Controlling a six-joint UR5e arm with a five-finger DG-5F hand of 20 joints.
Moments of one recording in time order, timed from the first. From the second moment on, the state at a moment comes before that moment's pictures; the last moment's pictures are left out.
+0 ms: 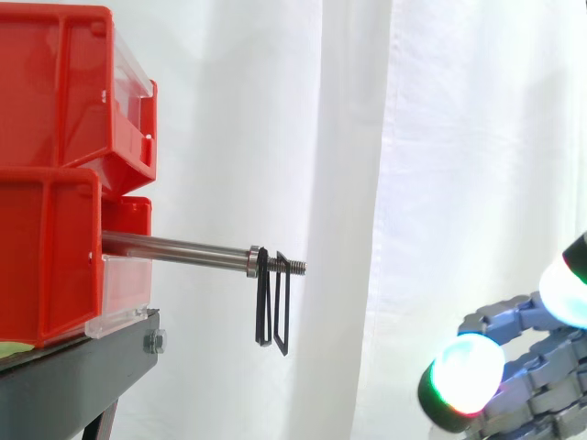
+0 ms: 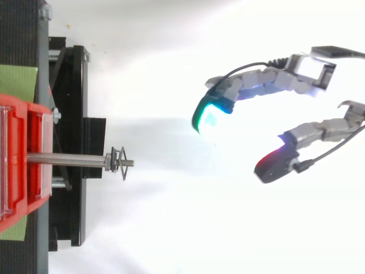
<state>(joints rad) 0.16 -2.10 -1.73 -2.42 -1.29 -0.38</state>
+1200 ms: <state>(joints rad) 0.06 -2.44 -1.37 -2.21 -1.59 -0.66</state>
